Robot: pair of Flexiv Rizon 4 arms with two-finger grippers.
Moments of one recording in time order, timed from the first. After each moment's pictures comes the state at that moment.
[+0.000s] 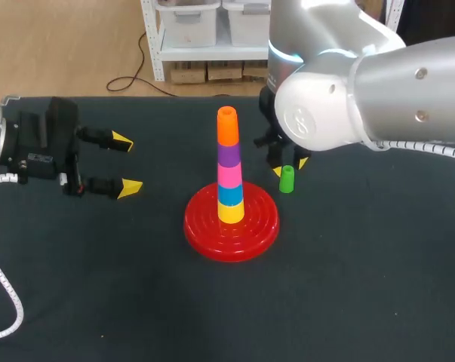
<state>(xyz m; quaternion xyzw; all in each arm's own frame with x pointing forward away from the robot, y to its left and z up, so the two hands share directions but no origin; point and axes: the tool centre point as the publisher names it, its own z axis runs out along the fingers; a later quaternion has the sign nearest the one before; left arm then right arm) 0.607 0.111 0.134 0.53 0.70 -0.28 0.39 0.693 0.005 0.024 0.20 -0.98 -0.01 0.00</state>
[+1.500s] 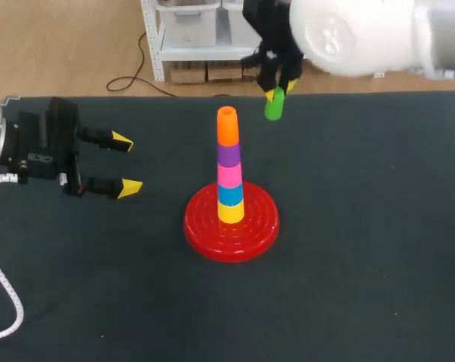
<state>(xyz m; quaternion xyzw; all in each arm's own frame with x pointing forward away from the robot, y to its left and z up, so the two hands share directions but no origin) 0.607 0.111 0.134 0.53 0.70 -0.28 0.39 0.682 0.038 0.224 0.27 -0.96 -0.02 -0.10</state>
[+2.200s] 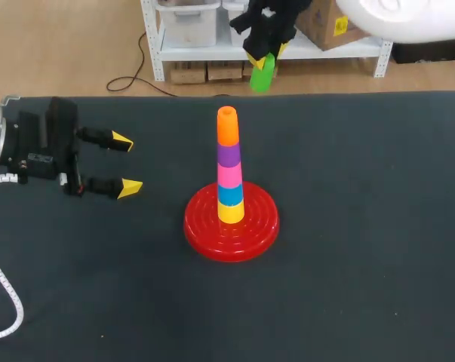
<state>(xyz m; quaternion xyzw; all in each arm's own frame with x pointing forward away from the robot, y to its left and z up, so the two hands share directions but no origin) 0.607 0.111 0.134 0.53 0.70 -0.28 0.39 0.622 0.062 0.315 0.35 -0.93 -0.02 -0.15</state>
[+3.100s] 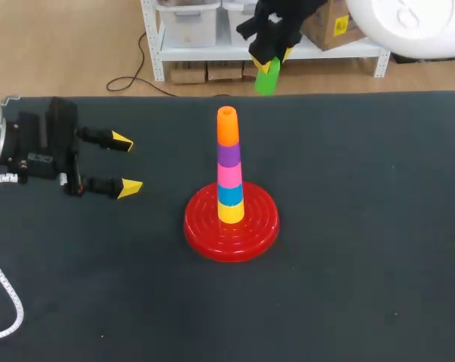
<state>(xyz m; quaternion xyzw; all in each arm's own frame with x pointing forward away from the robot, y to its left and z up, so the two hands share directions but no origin) 0.607 0.111 0.134 0.53 0.70 -0.28 0.39 0.618 0.054 0.313 0.34 -0.93 -0.02 -0.15</state>
